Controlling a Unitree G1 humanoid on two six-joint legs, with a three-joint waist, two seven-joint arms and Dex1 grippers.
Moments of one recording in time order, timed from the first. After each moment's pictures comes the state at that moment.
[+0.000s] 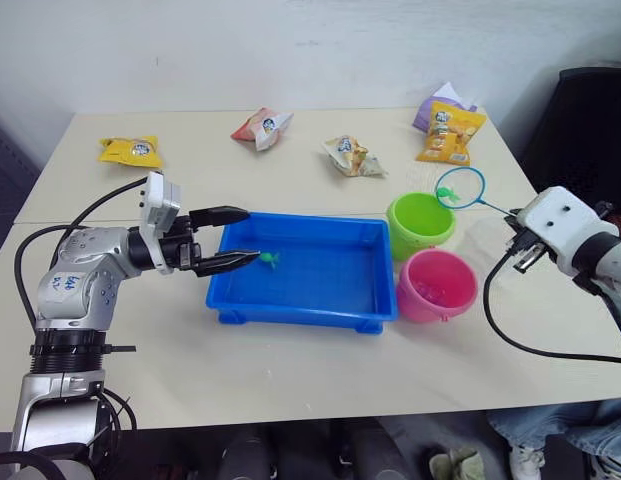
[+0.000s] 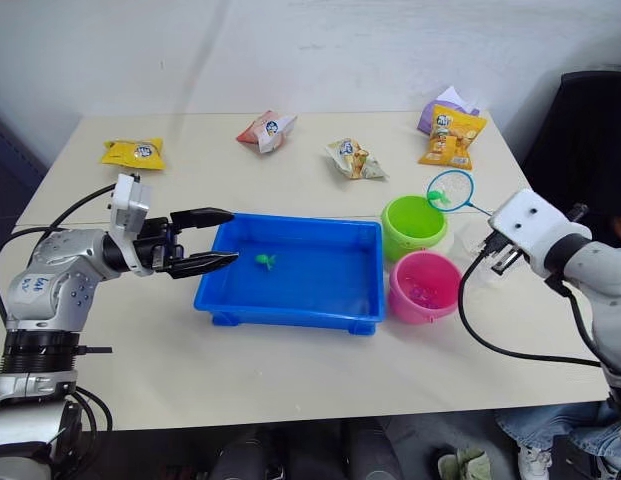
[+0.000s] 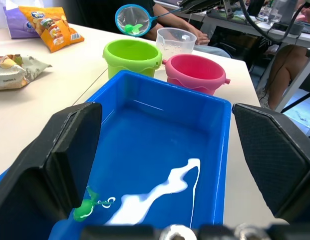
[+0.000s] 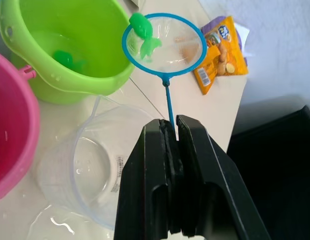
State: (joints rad) left arm -0.56 0.67 0.13 0.13 -0.55 0.41 -1.22; right arm -0.23 -1.00 -0.18 -0.19 -0.03 0.30 0.65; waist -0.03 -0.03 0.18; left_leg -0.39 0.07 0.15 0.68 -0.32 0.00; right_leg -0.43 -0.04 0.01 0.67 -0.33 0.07
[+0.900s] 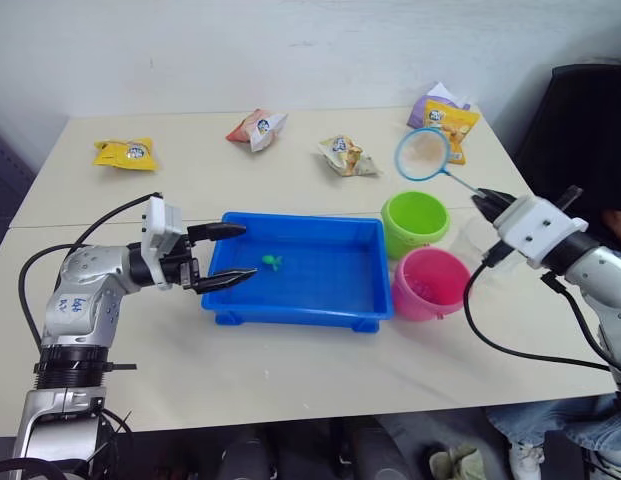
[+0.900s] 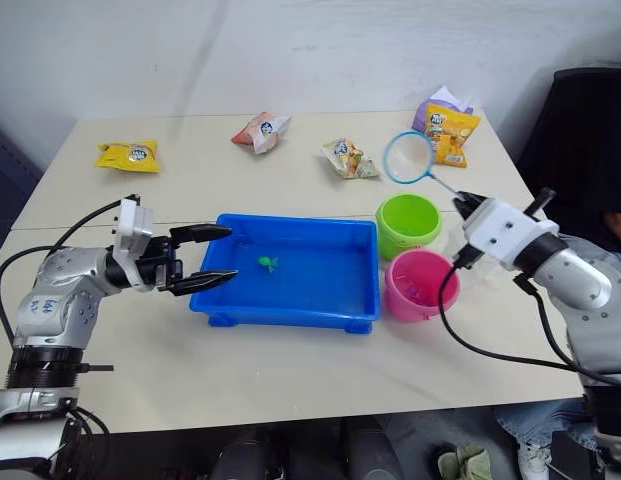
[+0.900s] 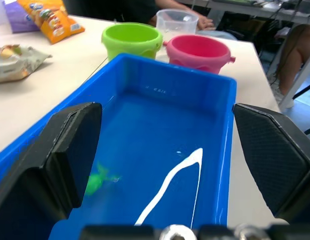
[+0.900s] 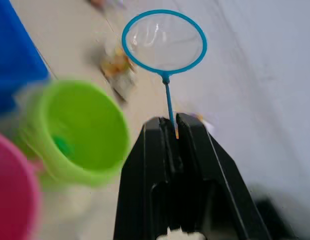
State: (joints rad) left arm -0.44 0.69 0.16 0.18 -0.50 0.22 -1.24; right arm -0.29 -0.91 -0.12 -0.26 0.28 0.20 0.62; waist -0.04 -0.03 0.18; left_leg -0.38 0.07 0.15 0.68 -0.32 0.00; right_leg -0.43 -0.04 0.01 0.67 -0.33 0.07
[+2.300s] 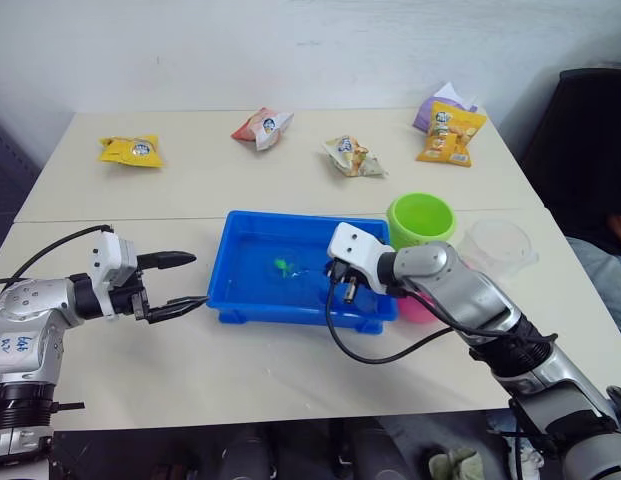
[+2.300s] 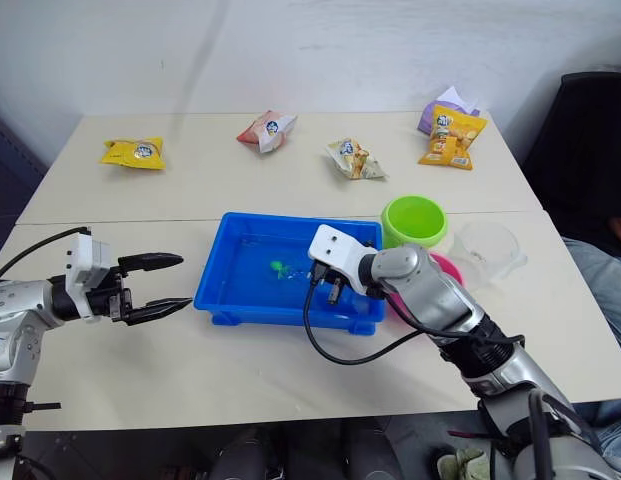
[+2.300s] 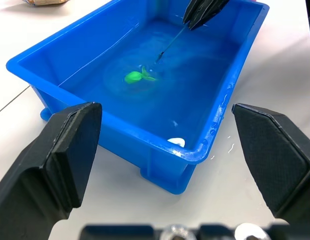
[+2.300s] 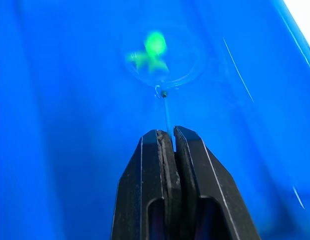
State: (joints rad) left arm -0.27 0.81 0.25 0.19 -0.47 0.14 -1.26; right arm -0.71 -0.54 0.47 -0.18 0.11 0.77 0.75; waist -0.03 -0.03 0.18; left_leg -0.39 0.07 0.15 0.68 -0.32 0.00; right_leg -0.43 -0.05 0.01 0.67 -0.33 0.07
